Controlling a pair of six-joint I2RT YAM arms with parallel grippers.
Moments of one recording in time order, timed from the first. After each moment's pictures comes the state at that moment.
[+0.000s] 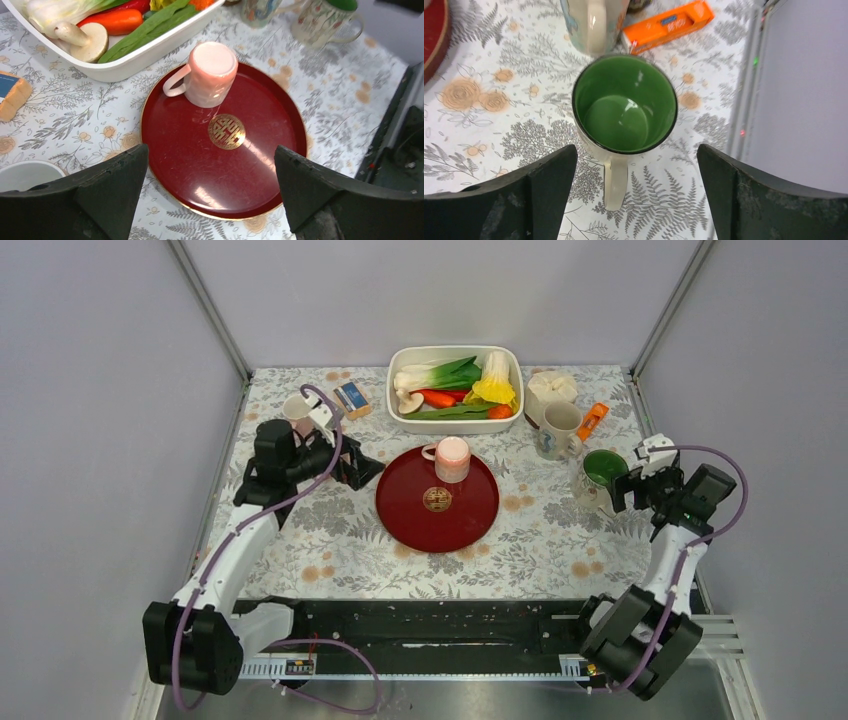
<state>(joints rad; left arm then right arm) -0.15 1.08 0.81 -0.04 0.75 -0.03 -0.66 1.06 0.65 -0.19 -0.81 -0.70</state>
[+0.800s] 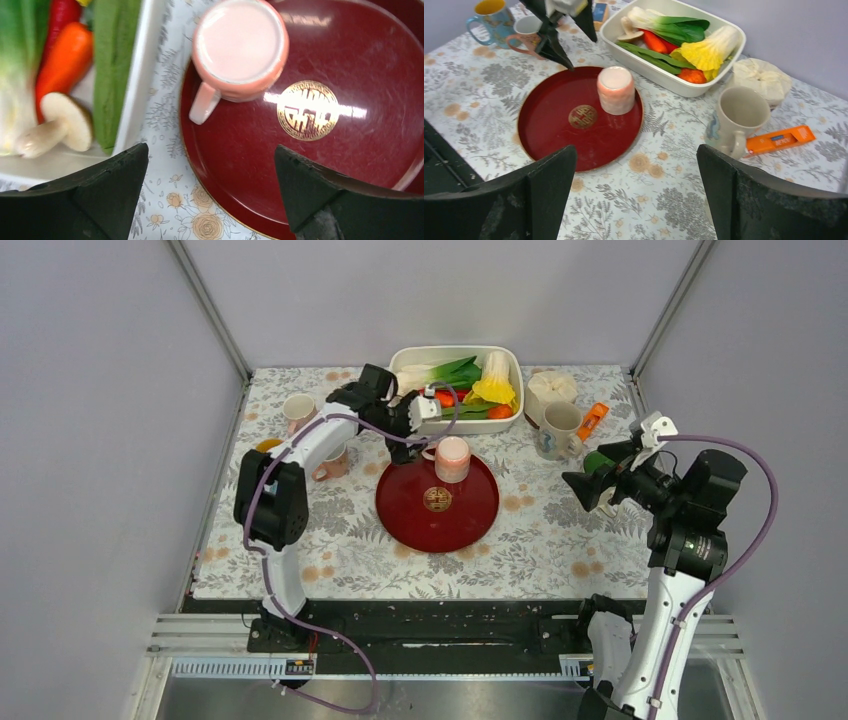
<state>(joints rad) -0.39 1.92 1.62 -0.62 0.63 0.84 -0.41 0.73 1.05 -0.63 -1.02 -0.30</state>
